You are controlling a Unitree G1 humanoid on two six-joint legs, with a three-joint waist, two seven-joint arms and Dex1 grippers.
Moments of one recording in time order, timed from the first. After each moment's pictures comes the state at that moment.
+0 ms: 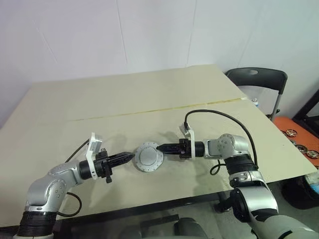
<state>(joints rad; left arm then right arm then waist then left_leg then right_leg) -0.05 0.57 0.14 -0.16 -0.76 0.70 -1.05 -0.69 -0.24 -0.05 0.52 0.60 1.33 0.96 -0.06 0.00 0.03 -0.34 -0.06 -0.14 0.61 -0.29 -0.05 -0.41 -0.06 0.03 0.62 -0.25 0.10</state>
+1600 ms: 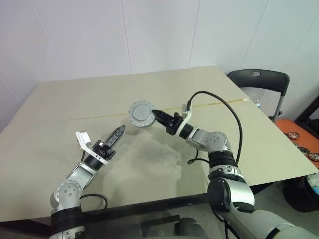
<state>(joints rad) -0.13 0.19 0.41 0.03 -1.06 0.74 -0.63 -0.81 0.02 -0.45 0.69 0.73 0.96 0.63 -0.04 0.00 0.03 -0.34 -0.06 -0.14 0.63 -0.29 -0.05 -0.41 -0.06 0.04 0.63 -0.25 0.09</state>
